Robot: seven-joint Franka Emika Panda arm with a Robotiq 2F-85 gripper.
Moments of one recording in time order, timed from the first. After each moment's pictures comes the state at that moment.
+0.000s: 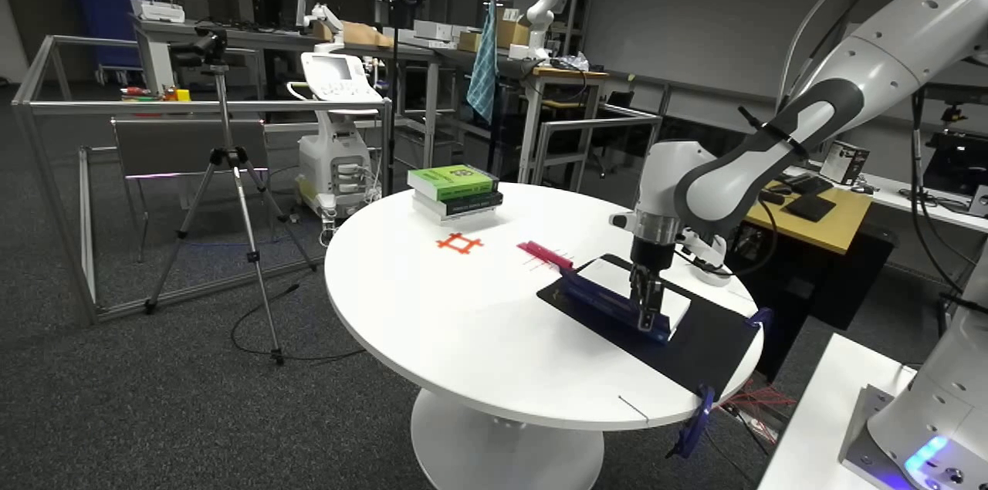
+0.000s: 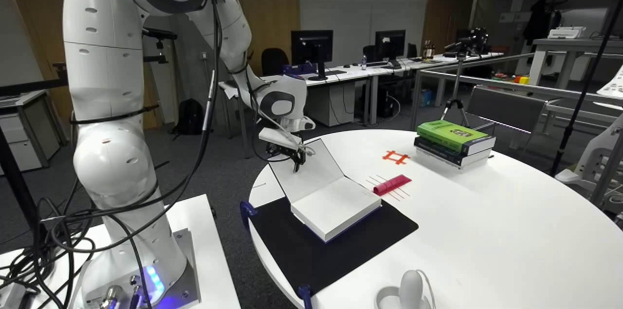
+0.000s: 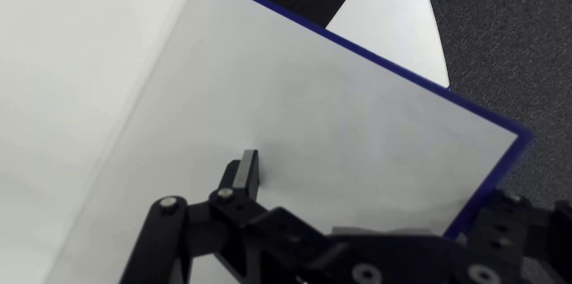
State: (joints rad) arm 0.14 0.19 0.21 -2.43 0.18 2.53 -0.52
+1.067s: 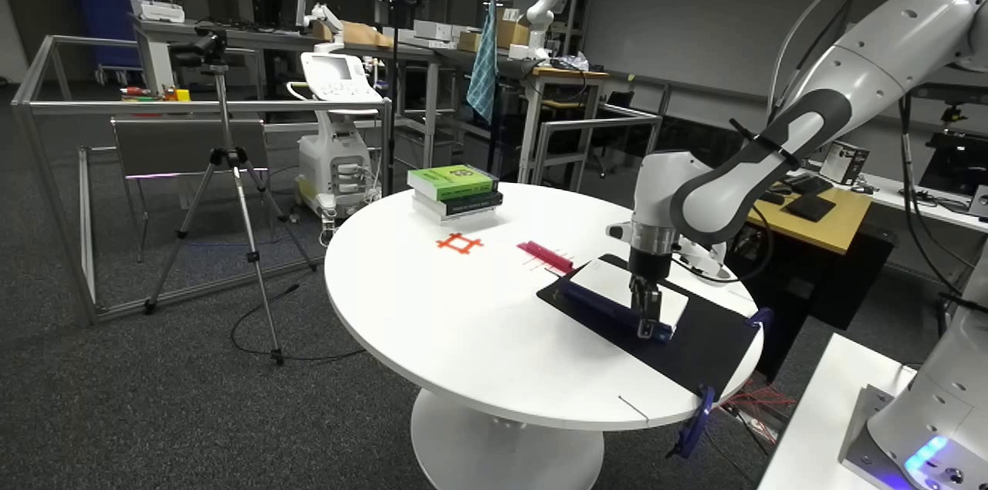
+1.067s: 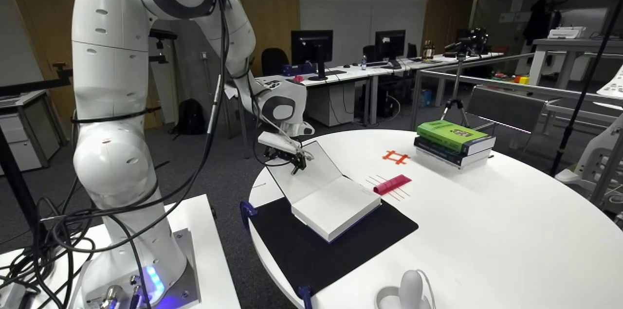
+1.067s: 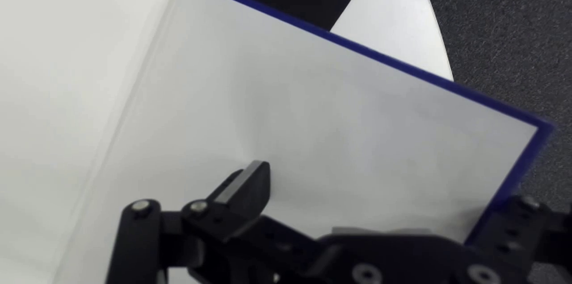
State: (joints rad) arm 0.14 0.24 0.22 -2.41 0.14 2.53 -0.46
